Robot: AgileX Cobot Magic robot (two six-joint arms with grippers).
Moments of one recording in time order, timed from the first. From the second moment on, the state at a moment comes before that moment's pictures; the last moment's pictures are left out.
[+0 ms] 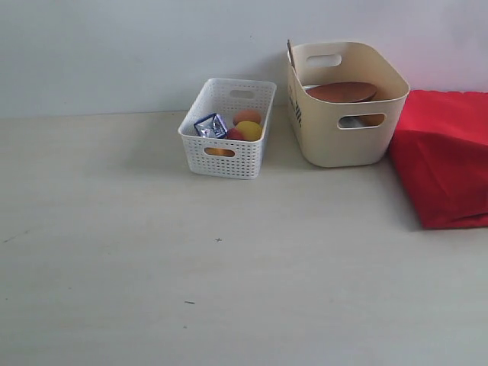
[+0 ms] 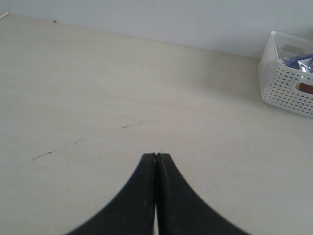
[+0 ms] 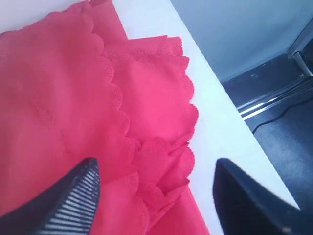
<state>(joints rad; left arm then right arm) 0.09 0.00 0.00 -0.19 0.41 0.03 -0.61 2.23 -2.05 0.29 0.92 -0.26</state>
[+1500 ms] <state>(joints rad) -0.18 0.00 0.00 -0.21 0.37 0.03 -0.38 0.95 -0.96 0.58 0.61 -0.56</state>
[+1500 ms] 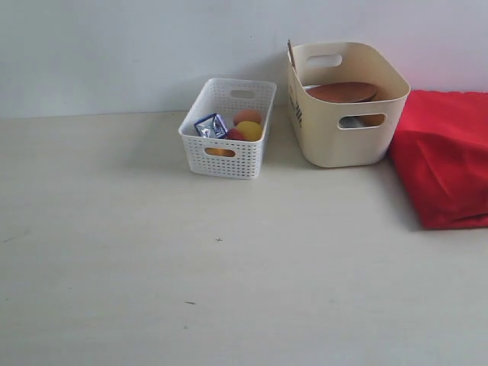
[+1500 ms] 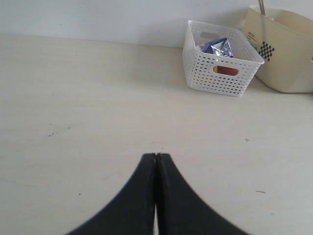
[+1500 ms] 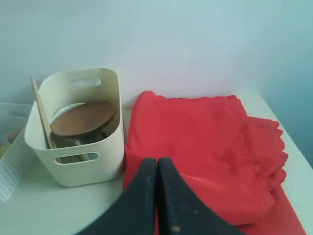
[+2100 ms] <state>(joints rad) -0.18 0.00 0.00 -0.21 0.37 0.03 -0.31 0.54 -0.68 0.82 0.64 -0.77</state>
